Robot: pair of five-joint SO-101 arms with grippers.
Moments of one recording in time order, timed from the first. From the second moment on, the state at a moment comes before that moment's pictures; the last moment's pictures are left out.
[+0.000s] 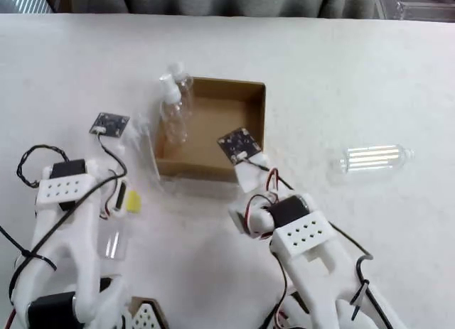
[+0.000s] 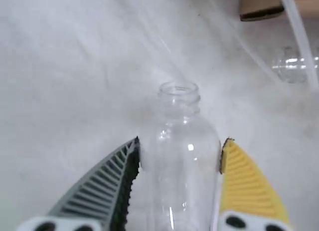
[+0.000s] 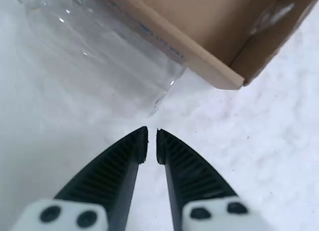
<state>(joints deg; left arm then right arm) -16.0 -24.3 52.0 64.3 -17.1 -29.4 -41.3 60.9 53.5 6.3</state>
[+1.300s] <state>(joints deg) -12.4 -12.7 49.6 65.6 -13.1 -29.4 -41.3 60.9 53.5 6.3</state>
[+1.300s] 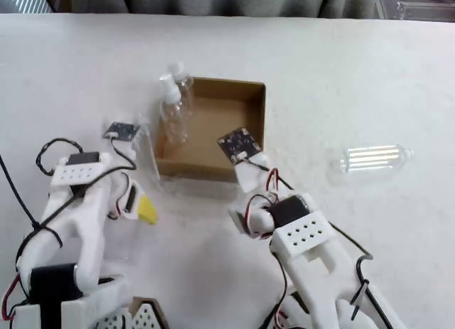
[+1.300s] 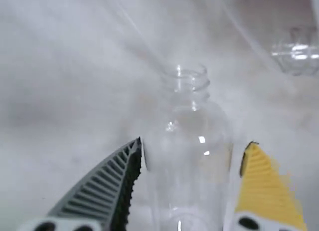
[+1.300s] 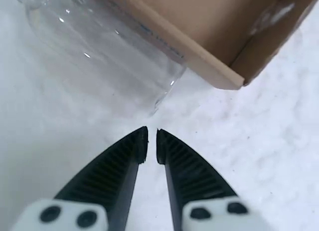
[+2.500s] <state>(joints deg) -7.3 -13.0 48.7 61.8 -15.9 -29.4 -41.3 60.9 53.5 6.3</state>
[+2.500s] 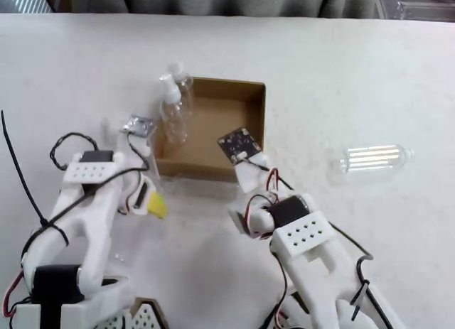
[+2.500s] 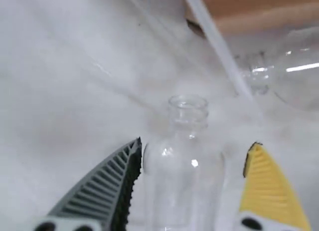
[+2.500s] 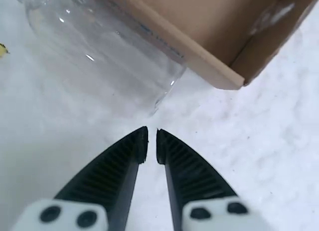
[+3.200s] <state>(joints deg) -8.7 -13.0 49.7 60.7 -22.4 -29.4 -41.3 60.9 53.5 6.3</state>
